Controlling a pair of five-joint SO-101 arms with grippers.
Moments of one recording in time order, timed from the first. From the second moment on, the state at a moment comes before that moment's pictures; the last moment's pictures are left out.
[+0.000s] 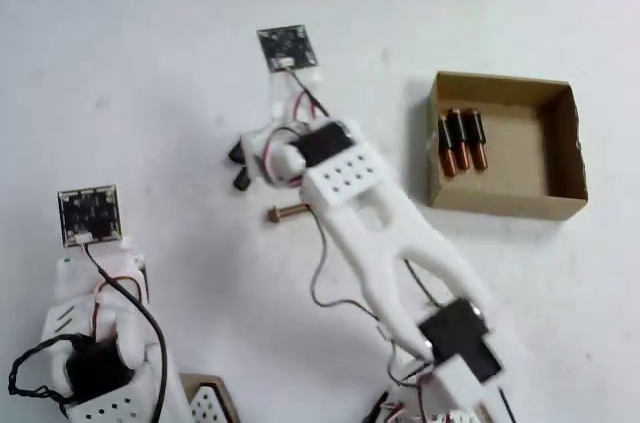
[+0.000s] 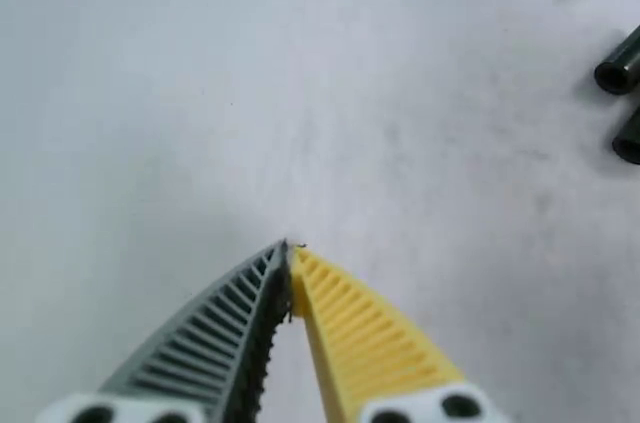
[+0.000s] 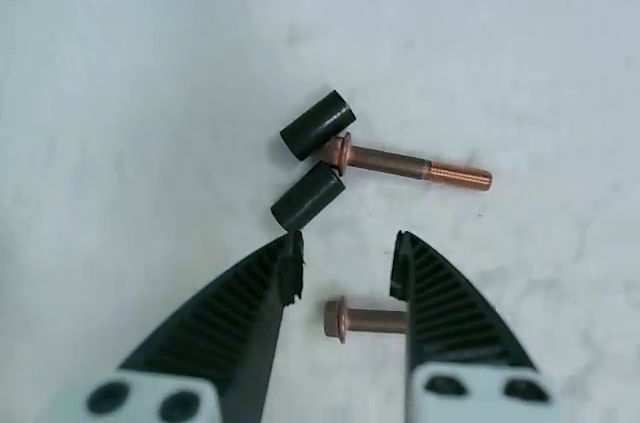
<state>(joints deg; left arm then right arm) -29.0 -103.5 84.9 69.1 -11.5 -36.4 1.0 6.5 56.9 -14.8</state>
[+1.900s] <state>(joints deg) -33.3 -103.6 87.1 65.9 -16.6 -39.3 46.5 -35.0 71.6 -46.2</state>
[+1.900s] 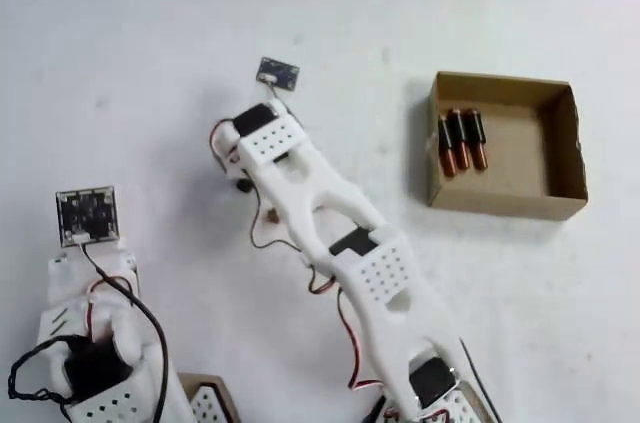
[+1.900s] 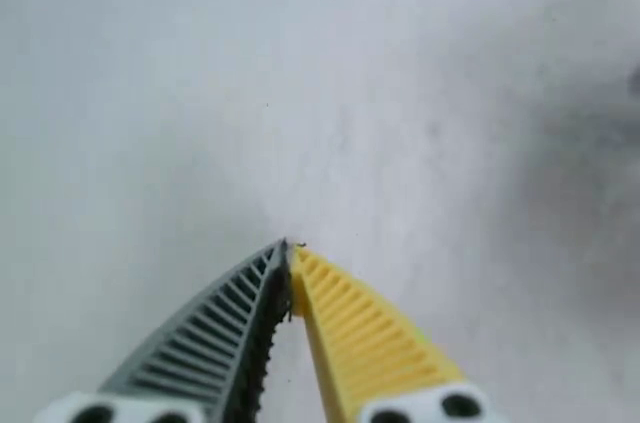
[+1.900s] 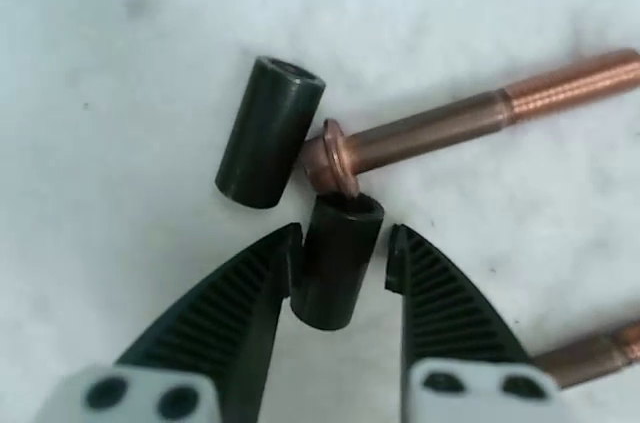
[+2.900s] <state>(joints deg) -29.0 -104.0 89.8 64.4 -16.6 -31.1 22.9 -34.9 89.1 -17.2</state>
